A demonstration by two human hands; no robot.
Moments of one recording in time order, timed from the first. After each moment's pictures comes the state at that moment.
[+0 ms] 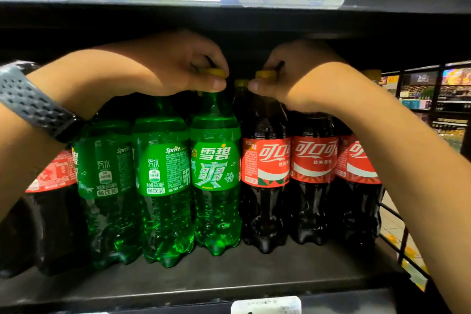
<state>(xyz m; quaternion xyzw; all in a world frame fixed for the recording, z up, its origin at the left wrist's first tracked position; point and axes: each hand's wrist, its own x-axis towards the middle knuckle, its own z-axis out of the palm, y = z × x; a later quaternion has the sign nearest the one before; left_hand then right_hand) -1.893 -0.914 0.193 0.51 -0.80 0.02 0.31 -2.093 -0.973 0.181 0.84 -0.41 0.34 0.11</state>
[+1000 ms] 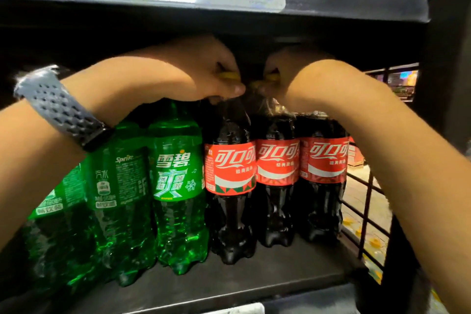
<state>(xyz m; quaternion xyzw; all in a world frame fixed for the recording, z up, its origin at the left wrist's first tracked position) -1.958 -0.947 0.199 0.52 -0.81 0.11 0.25 -2.129 -0.977 0.187 0.80 -0.51 0.24 0.20</state>
